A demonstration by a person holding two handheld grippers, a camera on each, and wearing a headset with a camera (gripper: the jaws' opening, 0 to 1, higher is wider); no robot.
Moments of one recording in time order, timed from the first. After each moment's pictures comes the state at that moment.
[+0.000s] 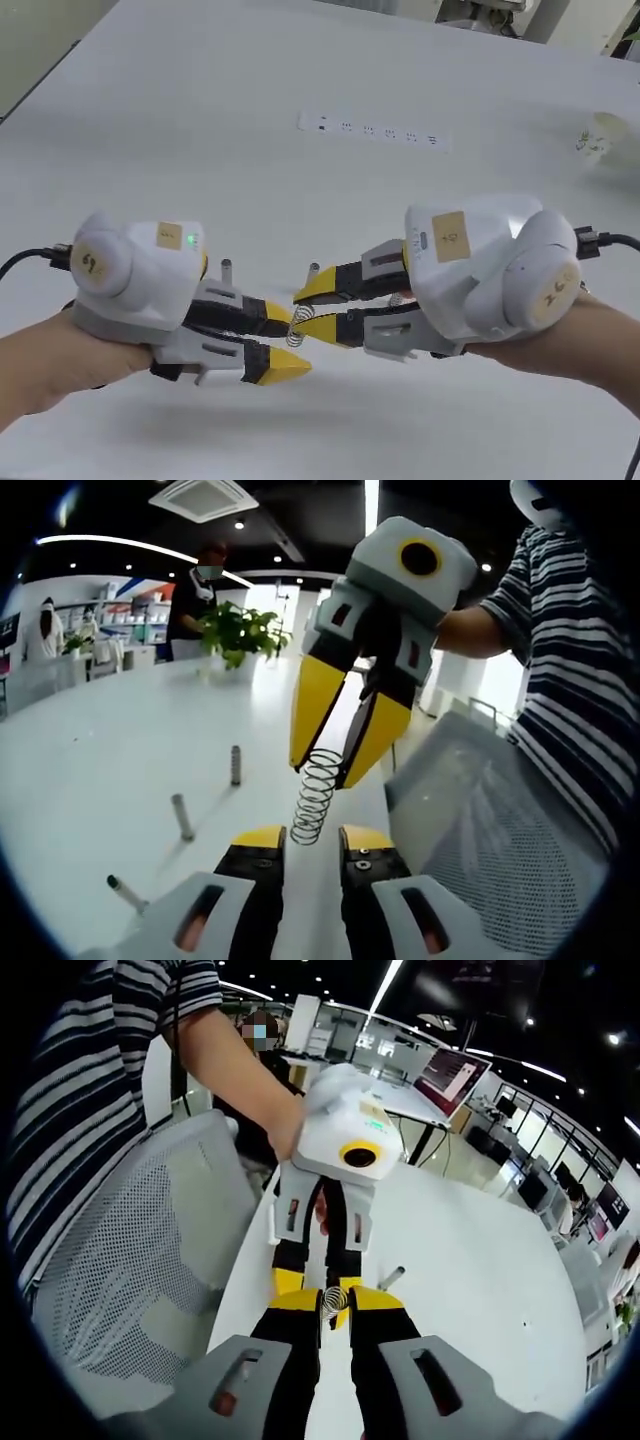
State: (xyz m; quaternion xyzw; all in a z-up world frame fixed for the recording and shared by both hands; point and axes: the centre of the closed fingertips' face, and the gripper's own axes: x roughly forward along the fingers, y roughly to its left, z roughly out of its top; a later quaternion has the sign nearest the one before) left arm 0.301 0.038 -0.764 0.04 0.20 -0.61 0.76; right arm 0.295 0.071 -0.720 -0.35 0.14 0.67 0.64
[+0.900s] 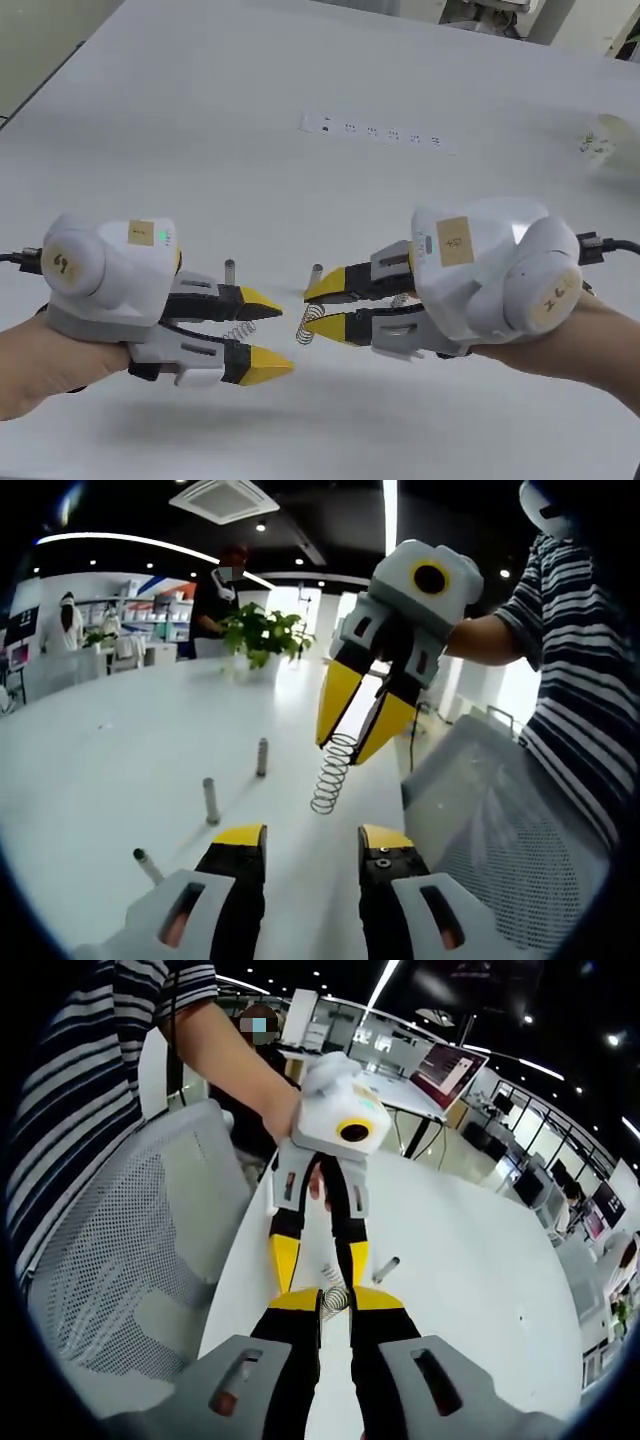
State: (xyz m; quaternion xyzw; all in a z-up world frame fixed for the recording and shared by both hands) left arm 0.309 0.064 -0.766 0.03 0.21 -0.57 0.79; right arm 0.302 0.064 -0.726 -0.36 0.14 0.66 0.65
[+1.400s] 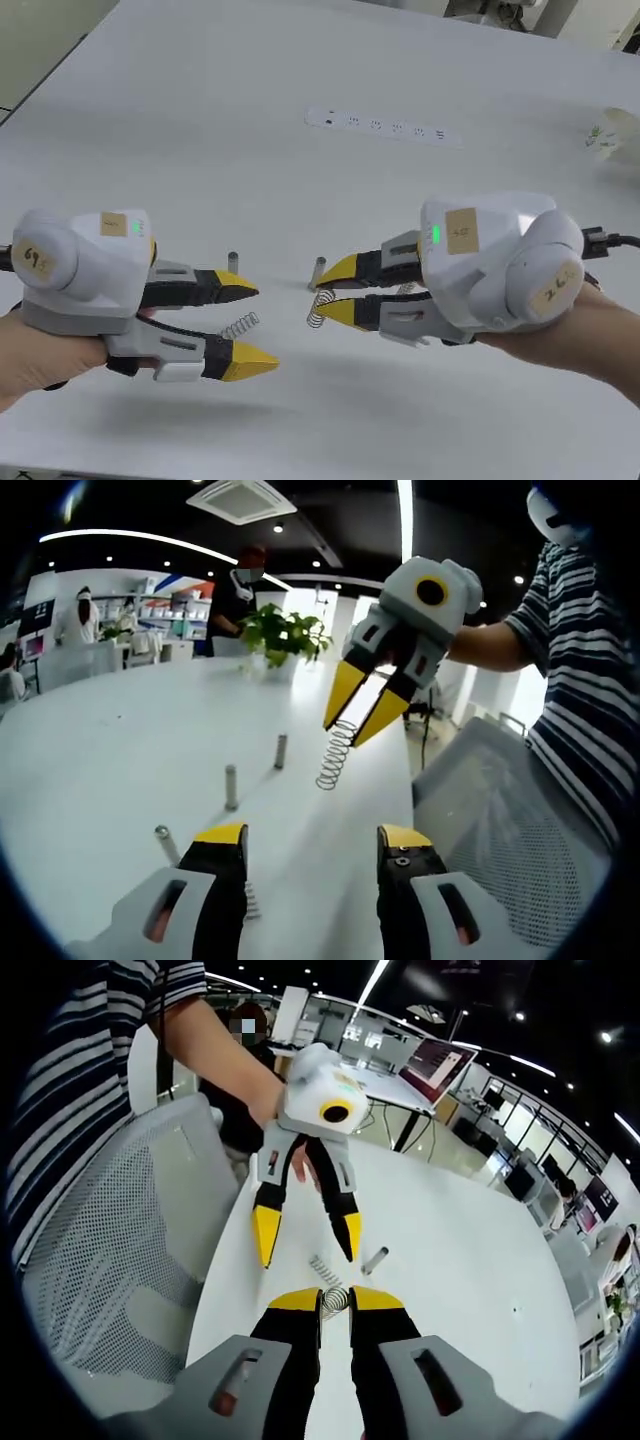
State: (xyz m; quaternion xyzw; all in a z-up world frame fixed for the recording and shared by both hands) left arm 0.312 0.084 -0.768 0.02 0.21 -0.54 0.81; right arm 0.314 0.058 -0.730 -0.36 0.14 0.64 0.66
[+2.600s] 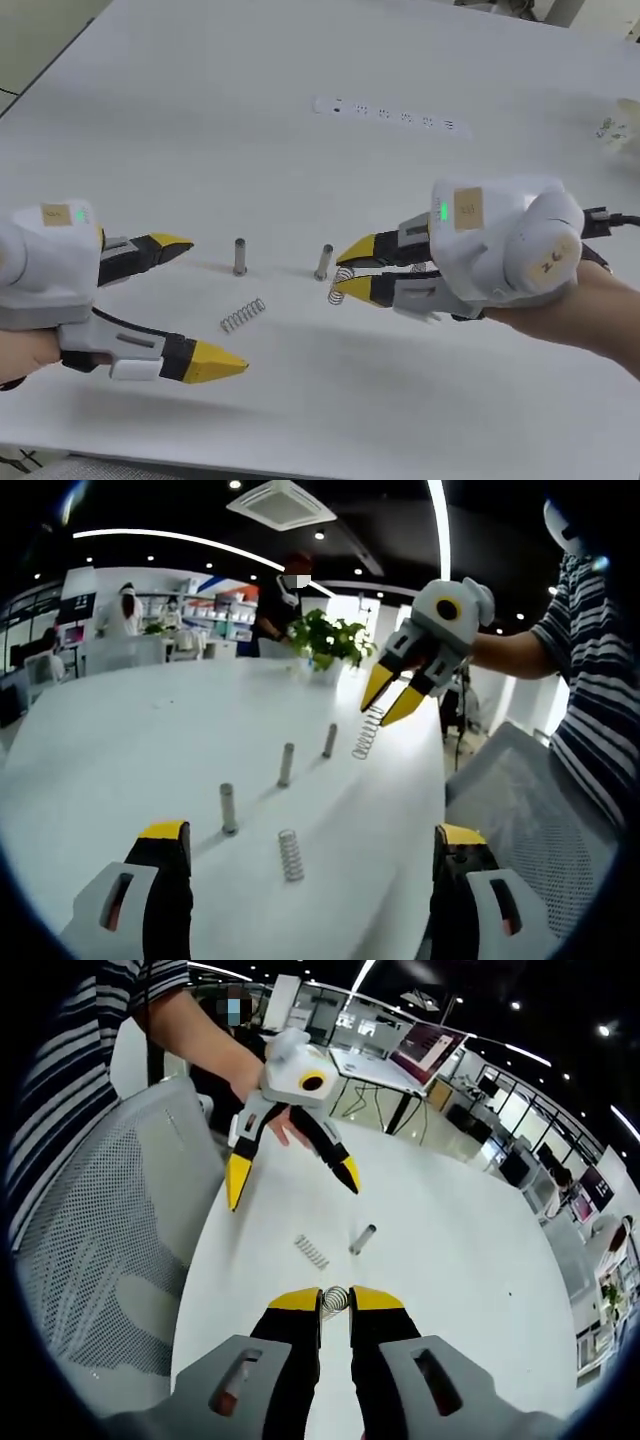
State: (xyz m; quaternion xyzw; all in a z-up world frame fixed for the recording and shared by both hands) left arm 0.326 0.134 -0.782 0.01 0.22 -0.46 0.86; right arm 0.335 0.047 -0.742 -0.37 0.17 0.62 0.67
